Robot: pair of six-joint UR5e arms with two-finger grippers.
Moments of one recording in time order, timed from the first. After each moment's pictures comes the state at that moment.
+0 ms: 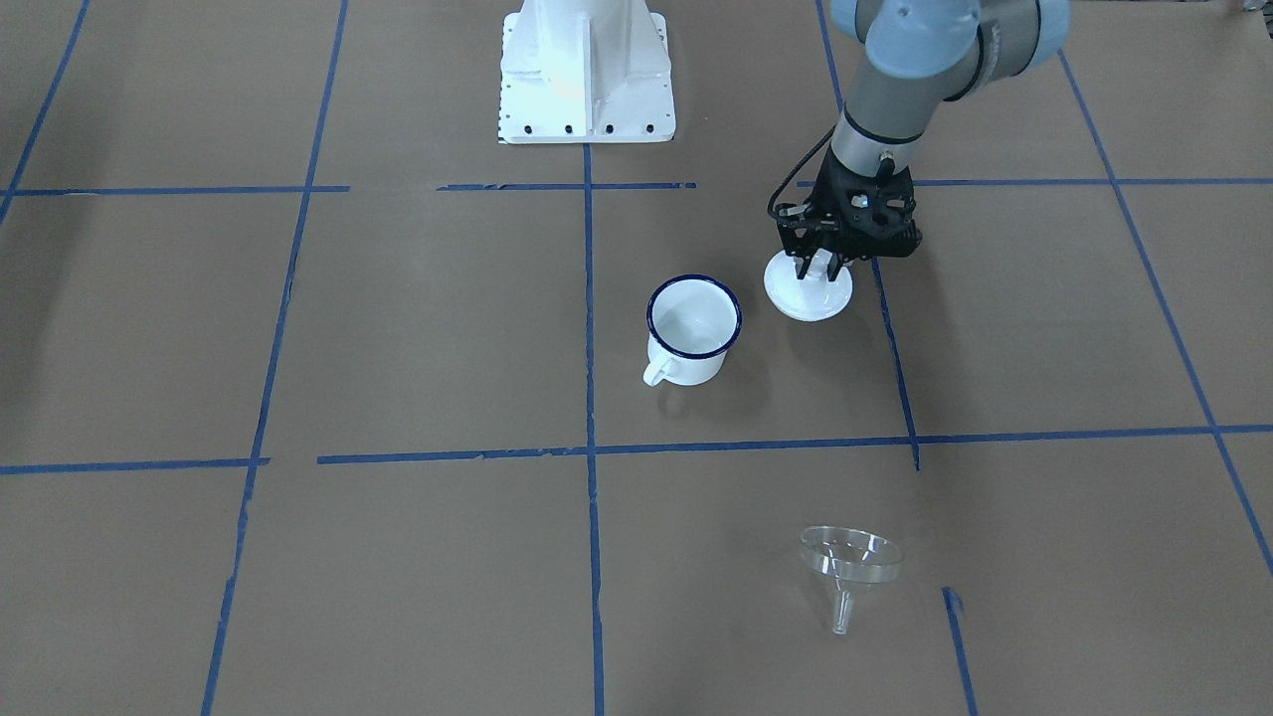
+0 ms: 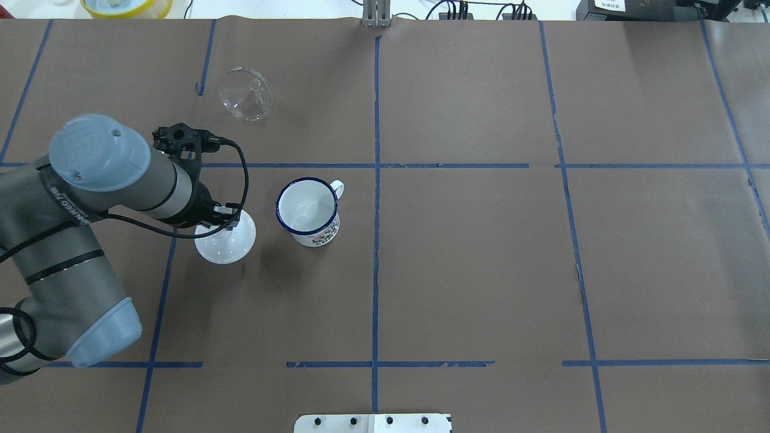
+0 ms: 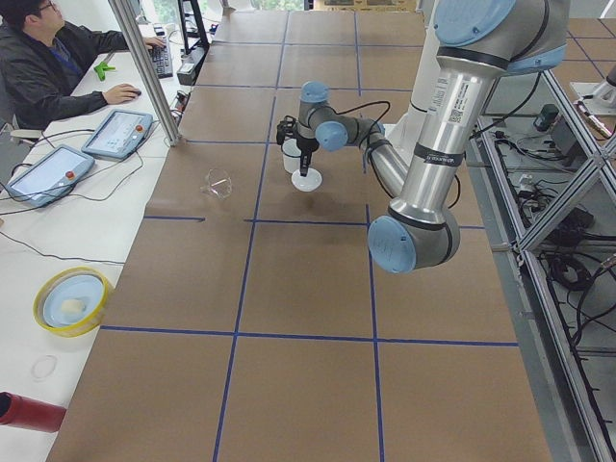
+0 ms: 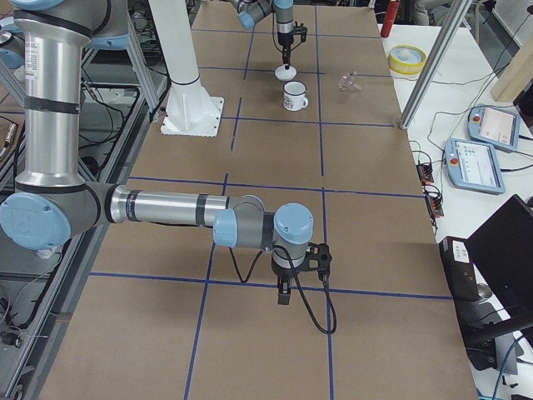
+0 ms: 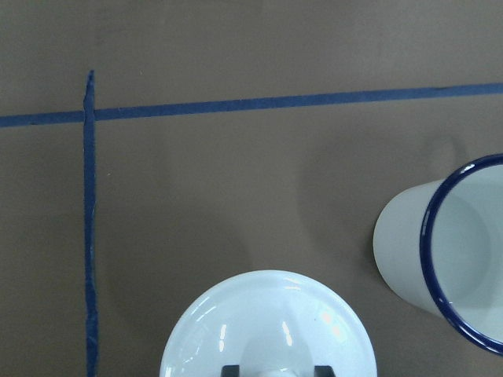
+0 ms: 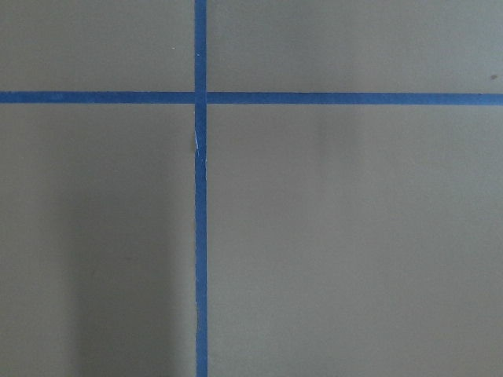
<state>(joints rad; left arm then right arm) -0.64 -1.90 -1.92 -1.68 -1.91 -1.04 1.57 -1.68 1.65 -1.57 2.29 0.01</state>
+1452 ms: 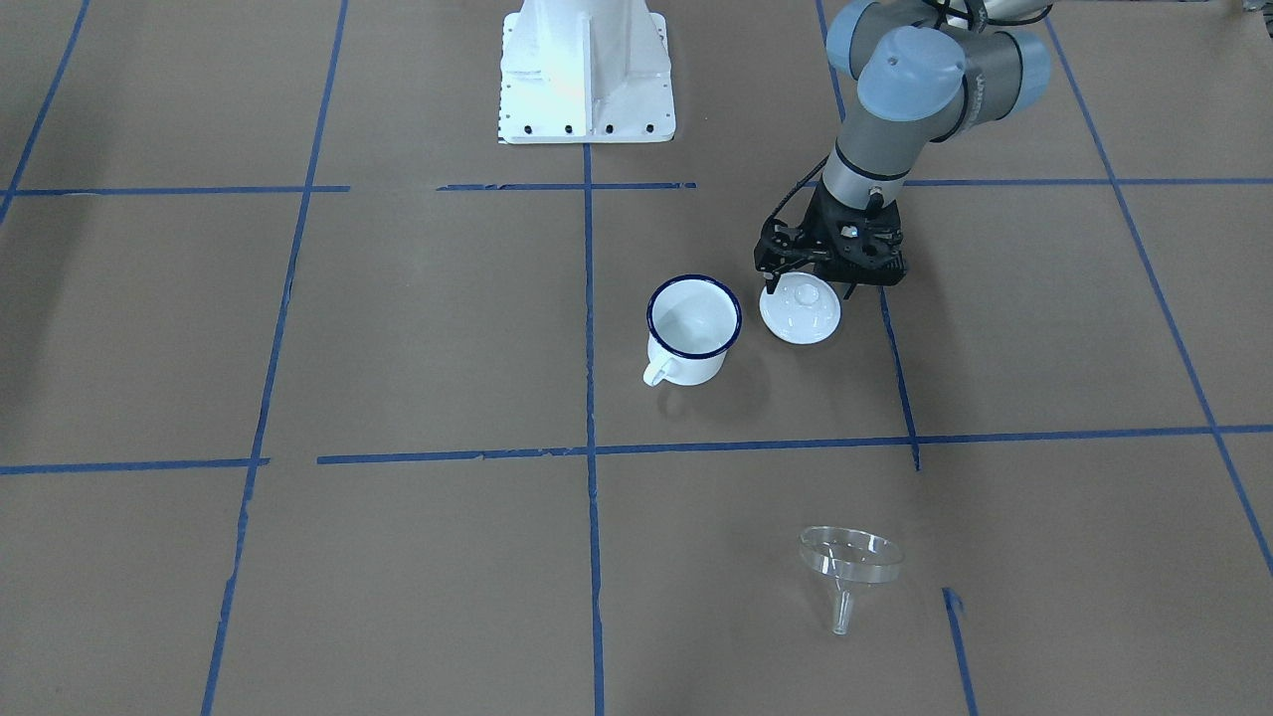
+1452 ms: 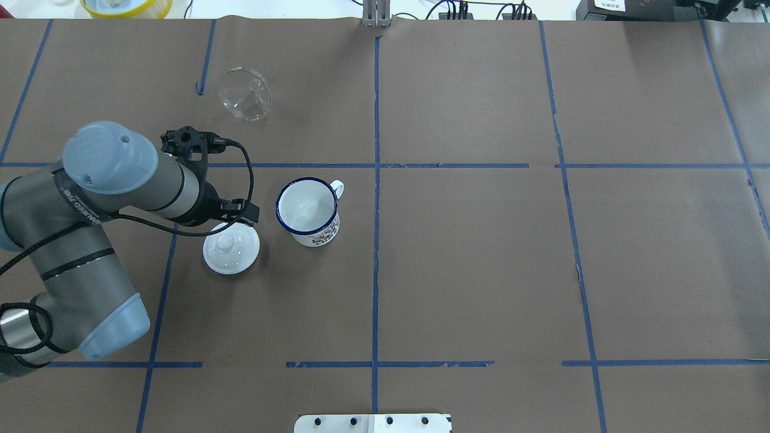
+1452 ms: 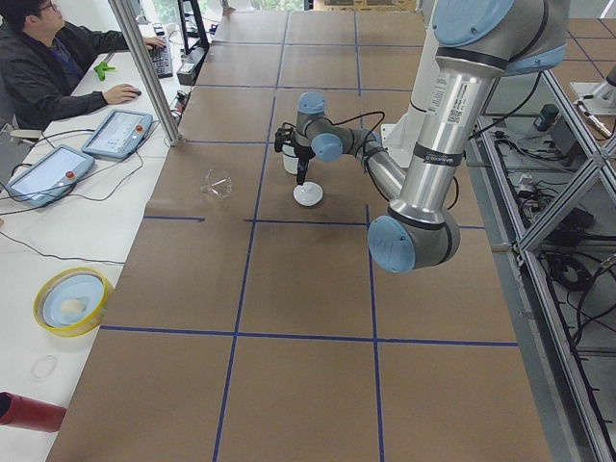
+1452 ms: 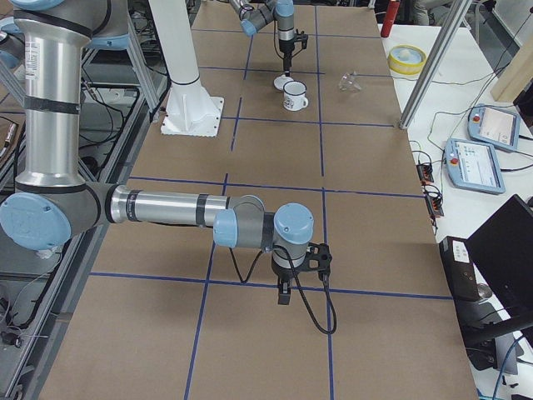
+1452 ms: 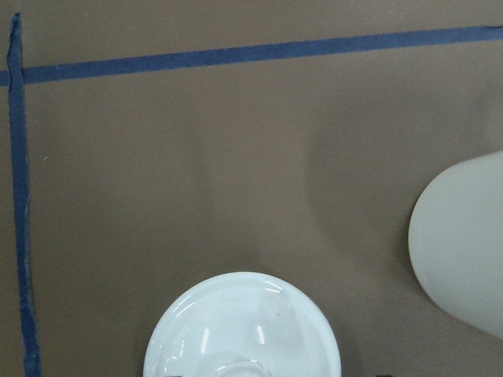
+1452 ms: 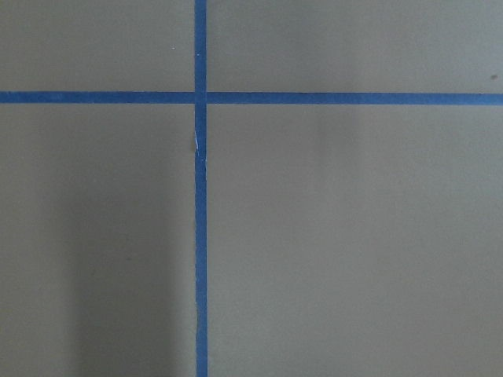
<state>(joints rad) -0.67 -1.92 -1.88 -1.76 -1.91 -1.11 1.57 -1.68 1.65 -1.57 2.29 0.01</state>
